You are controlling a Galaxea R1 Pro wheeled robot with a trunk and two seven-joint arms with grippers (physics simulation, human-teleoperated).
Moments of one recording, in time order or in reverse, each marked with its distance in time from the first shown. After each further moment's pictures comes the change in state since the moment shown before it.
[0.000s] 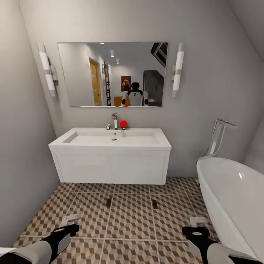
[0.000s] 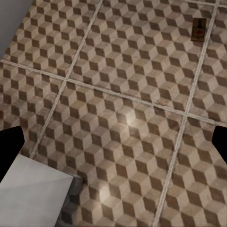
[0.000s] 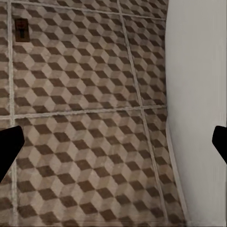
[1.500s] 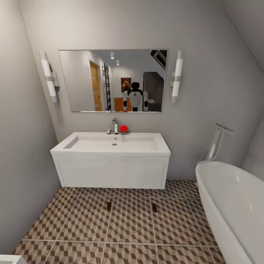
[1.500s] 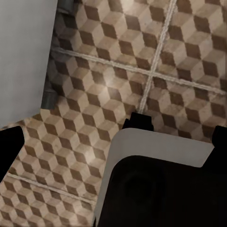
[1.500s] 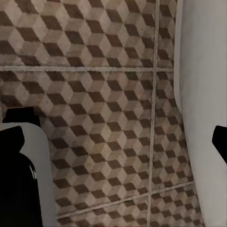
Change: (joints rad) left arm 0.458 -0.096 0.007 0.005 0.016 0.005 -0.016; right arm 0.496 -0.008 -0.002 0.001 -0.004 0.000 0.017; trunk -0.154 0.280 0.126
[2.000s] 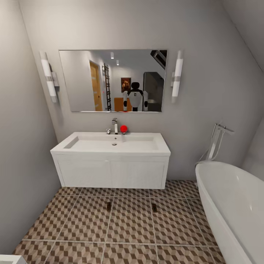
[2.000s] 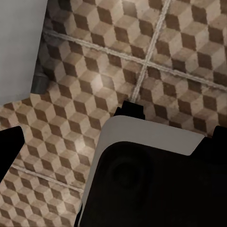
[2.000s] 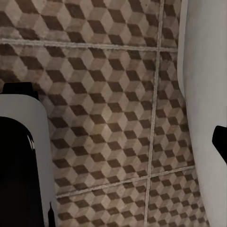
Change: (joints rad) left arm 0.018 -0.013 0.012 -0.001 0.051 0.006 -0.006; right arm 0.049 0.001 0.000 0.001 -0.001 0.006 0.004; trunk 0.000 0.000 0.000
